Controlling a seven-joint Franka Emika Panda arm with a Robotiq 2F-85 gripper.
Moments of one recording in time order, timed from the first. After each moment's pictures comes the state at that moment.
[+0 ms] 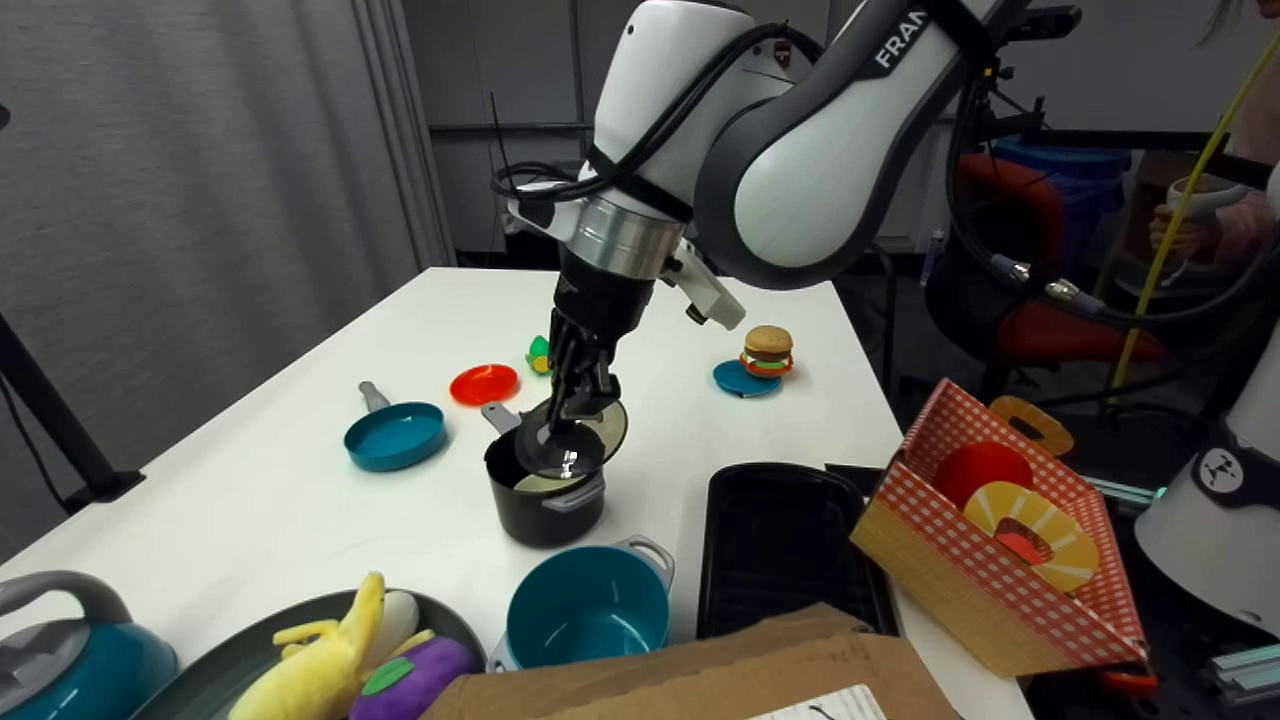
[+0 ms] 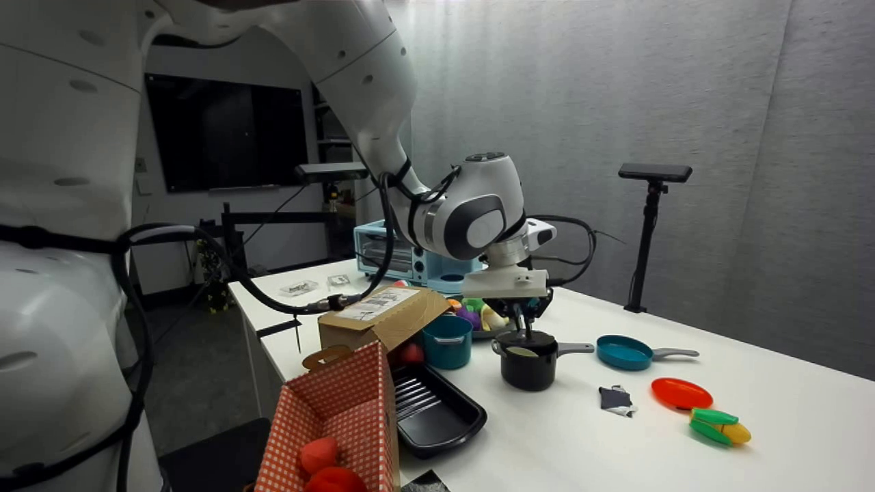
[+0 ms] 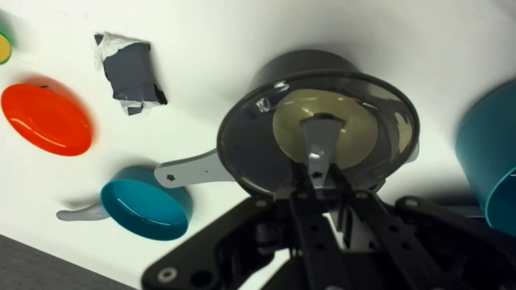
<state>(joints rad) -0.05 0.25 0.06 -2.26 0.00 2.89 -0.53</state>
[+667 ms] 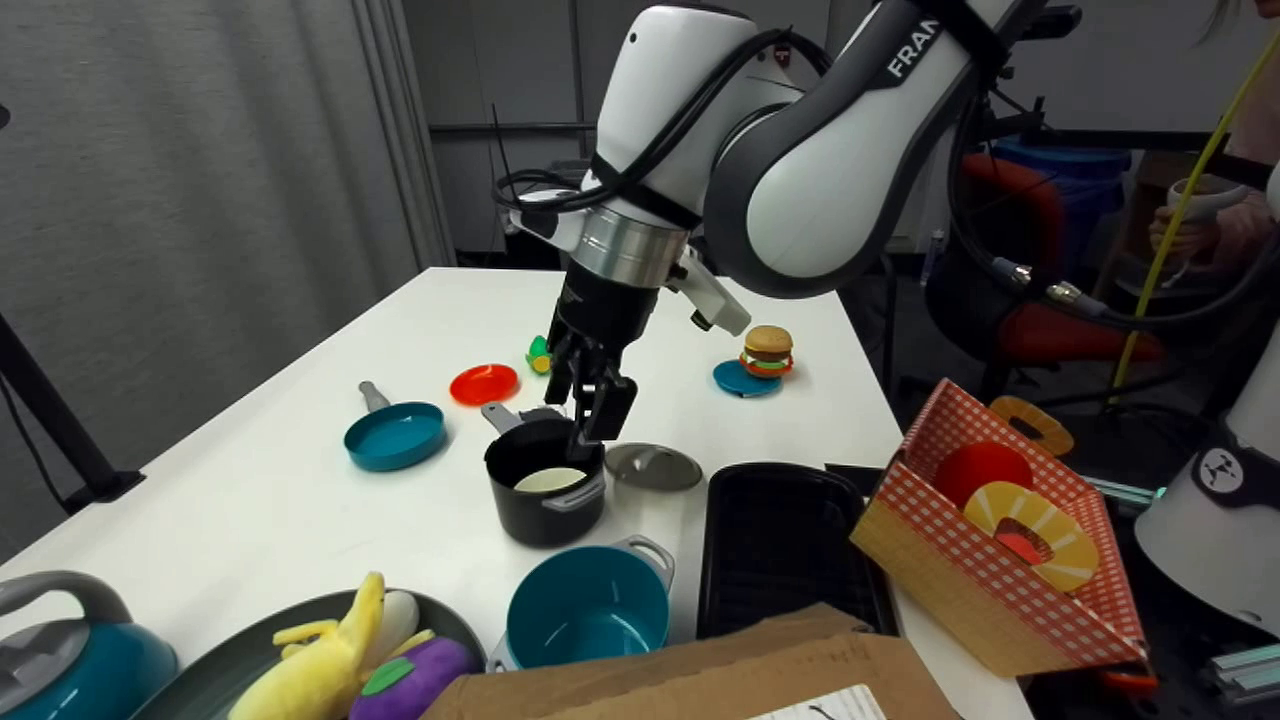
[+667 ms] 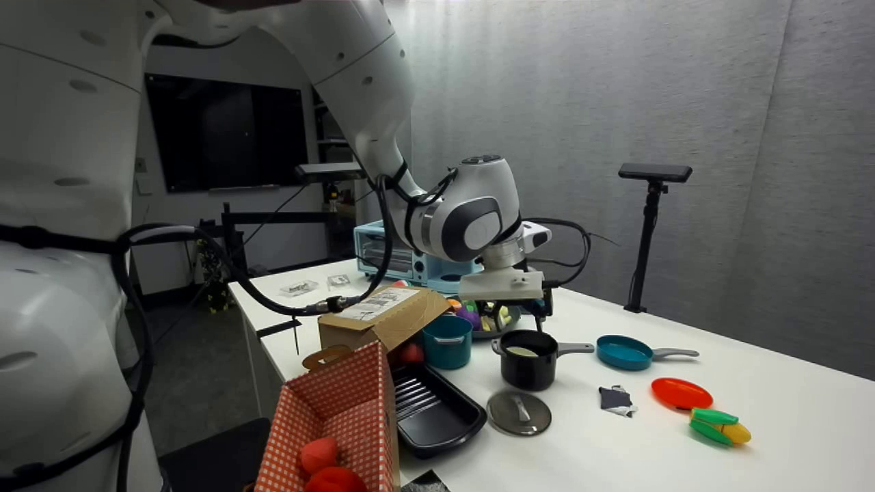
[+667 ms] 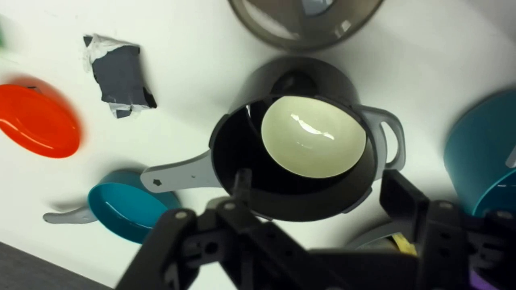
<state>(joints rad) -0.05 0.25 0.07 -2.27 -0.03 2.89 -0.52</state>
